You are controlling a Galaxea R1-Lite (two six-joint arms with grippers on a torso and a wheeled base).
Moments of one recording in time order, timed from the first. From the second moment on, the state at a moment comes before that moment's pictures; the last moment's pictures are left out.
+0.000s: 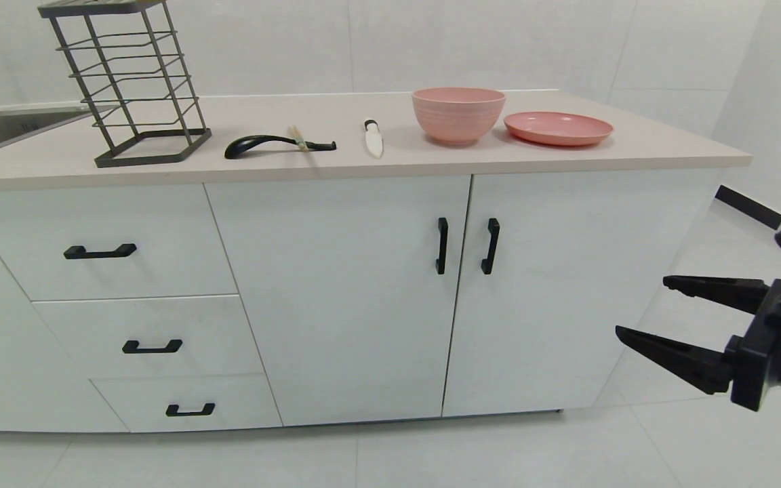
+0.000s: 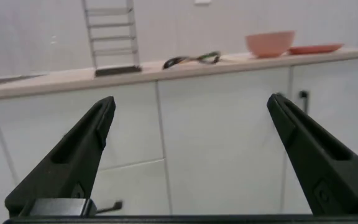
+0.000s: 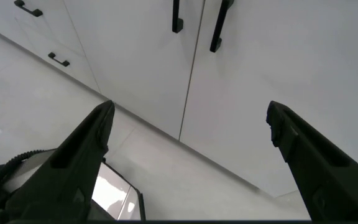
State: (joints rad) left arm -0.01 0.02 -0.22 -0.26 -0.23 -0.01; right arm 0.31 1.20 -0.51 -0.33 0.27 -0.17
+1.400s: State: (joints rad) left arm -0.22 0.68 -0.26 -0.35 -0.52 0.16; right arm 0.35 1.46 -0.61 -0.49 0.34 -0.26
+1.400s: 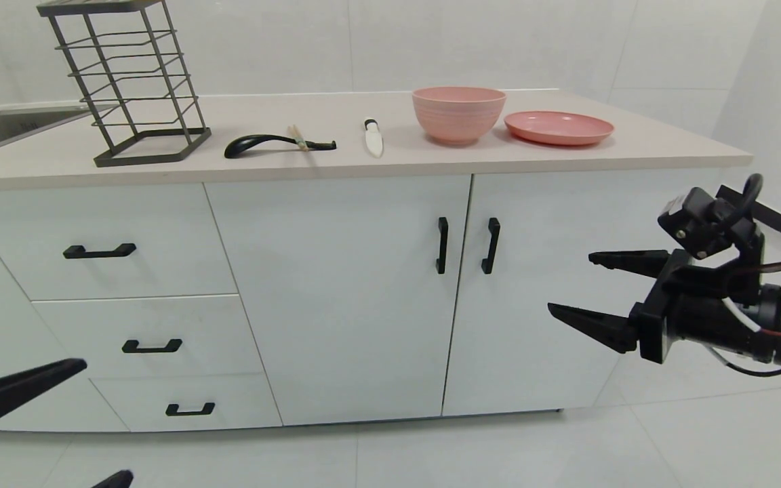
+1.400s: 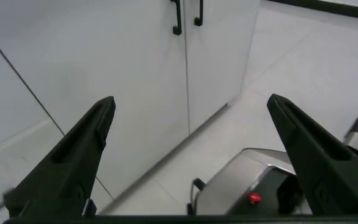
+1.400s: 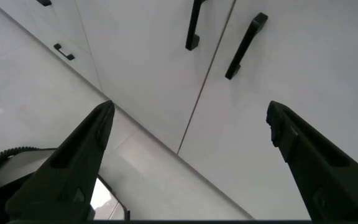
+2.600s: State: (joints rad) left arm -0.43 1.16 -0.37 -0.63 -0.70 0.17; right arm 0.25 1.85 -0.64 -0.91 0.63 -0.35
